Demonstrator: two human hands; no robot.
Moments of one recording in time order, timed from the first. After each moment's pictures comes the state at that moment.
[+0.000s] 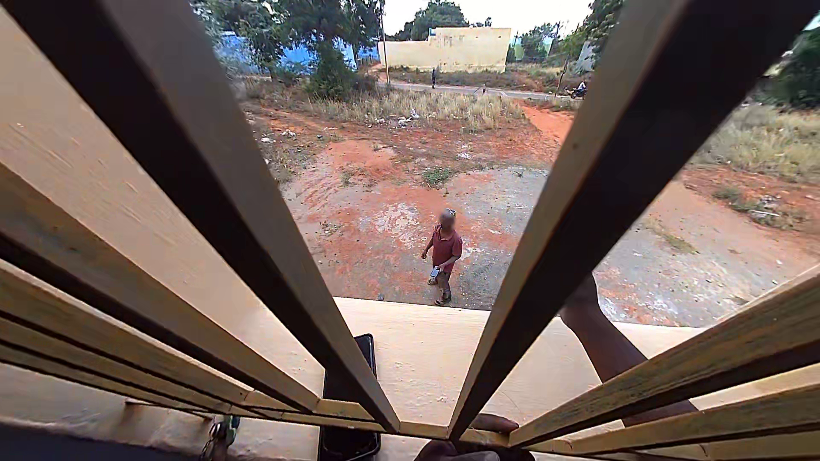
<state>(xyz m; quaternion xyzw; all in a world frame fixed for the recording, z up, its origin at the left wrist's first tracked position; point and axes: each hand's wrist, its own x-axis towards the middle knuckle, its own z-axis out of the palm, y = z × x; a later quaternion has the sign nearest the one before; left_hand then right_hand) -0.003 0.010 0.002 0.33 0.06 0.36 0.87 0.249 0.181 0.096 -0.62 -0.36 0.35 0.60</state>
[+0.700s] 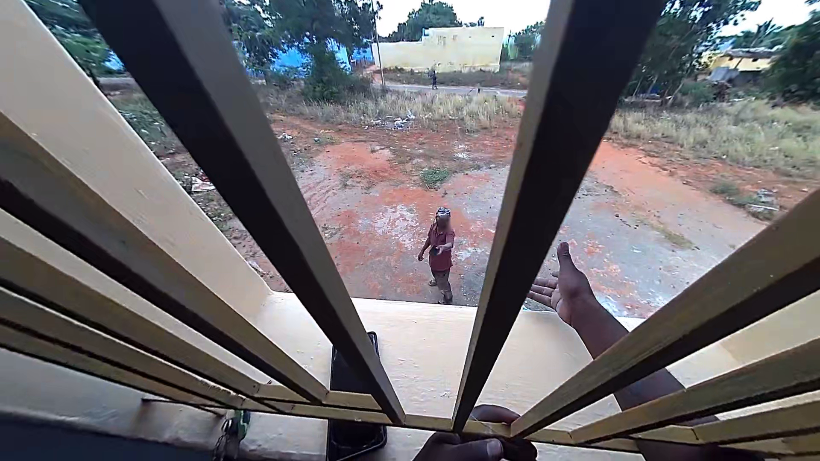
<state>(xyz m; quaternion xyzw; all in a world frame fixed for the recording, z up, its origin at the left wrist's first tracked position) -0.001 0.009 0.002 0.33 0.05 0.33 0.88 0.222 0.152 0.135 -0.67 -0.16 0.47 0.55</state>
